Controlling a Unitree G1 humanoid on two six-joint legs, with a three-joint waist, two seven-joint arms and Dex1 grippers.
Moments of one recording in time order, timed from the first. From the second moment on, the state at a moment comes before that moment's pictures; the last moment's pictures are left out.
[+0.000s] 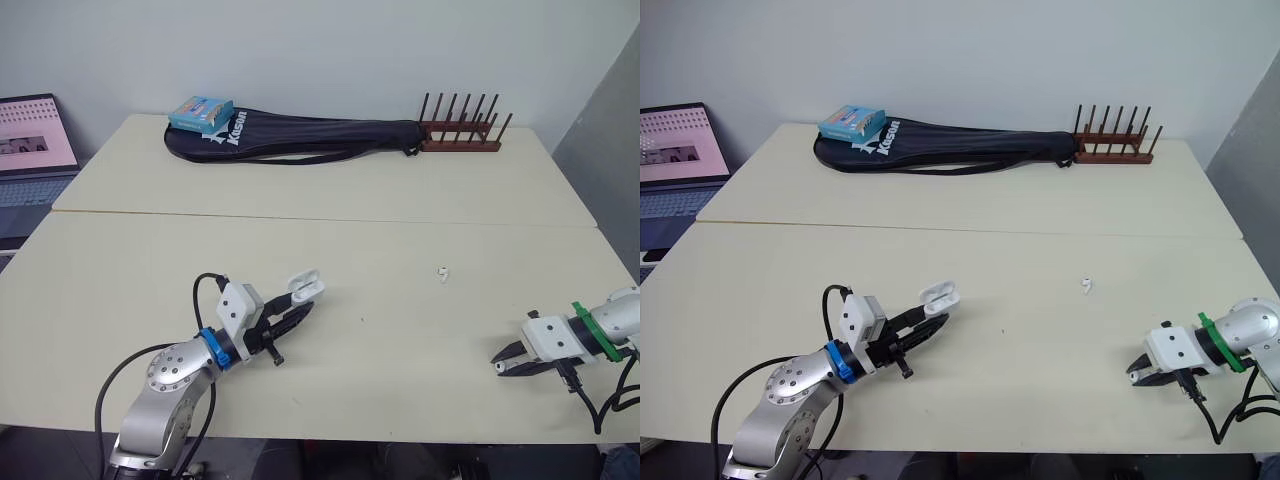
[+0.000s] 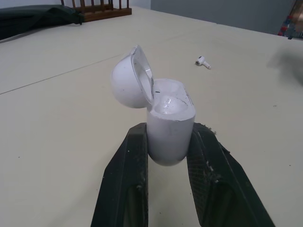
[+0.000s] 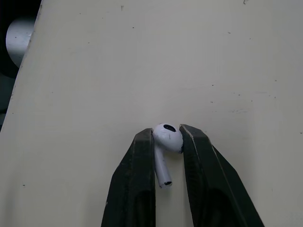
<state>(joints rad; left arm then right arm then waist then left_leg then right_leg) 0.03 0.45 0.01 -0.30 -0.37 0.19 -0.78 -0.23 -1.10 0.18 0.22 0.16 -0.32 1.54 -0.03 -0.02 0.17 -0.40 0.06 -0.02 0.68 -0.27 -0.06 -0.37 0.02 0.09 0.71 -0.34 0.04</state>
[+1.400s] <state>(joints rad) 0.04 0.42 -0.04 -0.27 -0.35 0.18 -0.75 -0.10 -1.28 0.21 -0.51 -0.04 0.59 1.20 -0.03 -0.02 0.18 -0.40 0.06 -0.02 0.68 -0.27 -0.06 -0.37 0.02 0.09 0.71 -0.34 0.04</state>
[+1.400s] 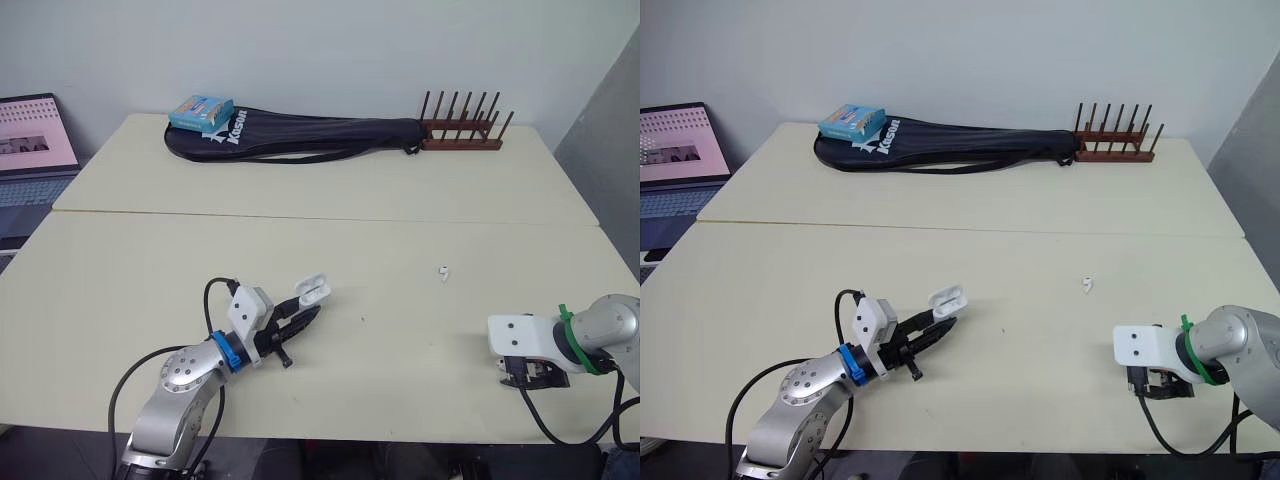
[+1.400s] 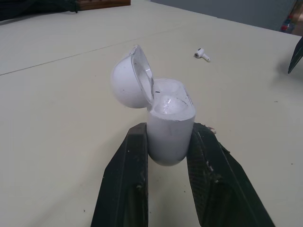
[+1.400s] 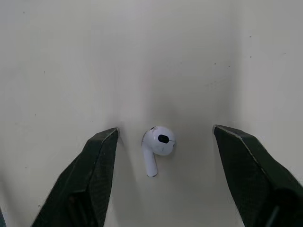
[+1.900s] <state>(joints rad) 0.03 0.41 -0.06 -0.27 -0.35 0.18 -0.75 -0.18 -1.24 0.19 -0.47 0.02 0.56 1.24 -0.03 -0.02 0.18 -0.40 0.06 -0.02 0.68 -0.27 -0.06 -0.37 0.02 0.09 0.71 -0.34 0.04</state>
